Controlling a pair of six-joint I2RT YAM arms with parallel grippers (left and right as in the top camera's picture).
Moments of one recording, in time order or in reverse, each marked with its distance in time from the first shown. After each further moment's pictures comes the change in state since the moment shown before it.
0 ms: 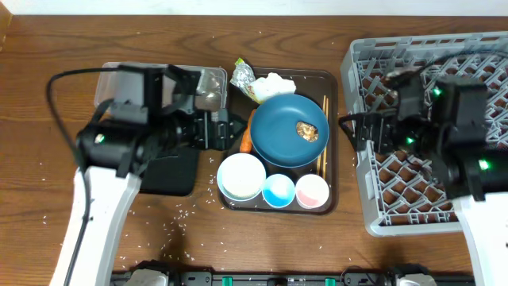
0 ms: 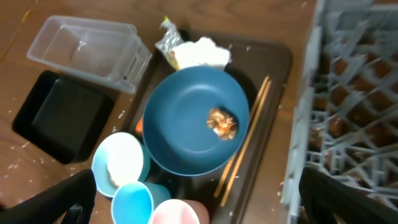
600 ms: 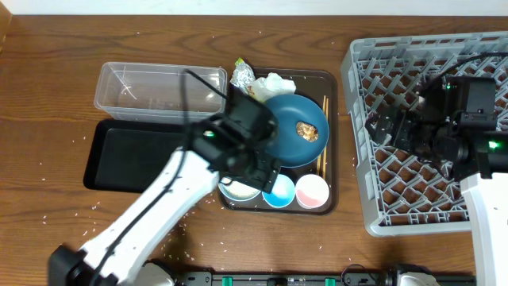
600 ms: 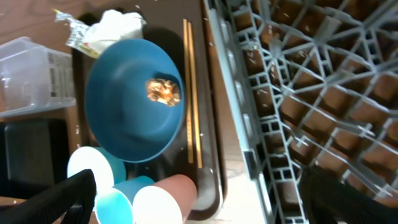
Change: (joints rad) left arm -0.468 0.196 -0.080 -0.098 -0.433 -0.096; right arm -0.148 0.068 0.002 -0.164 0.136 0.227
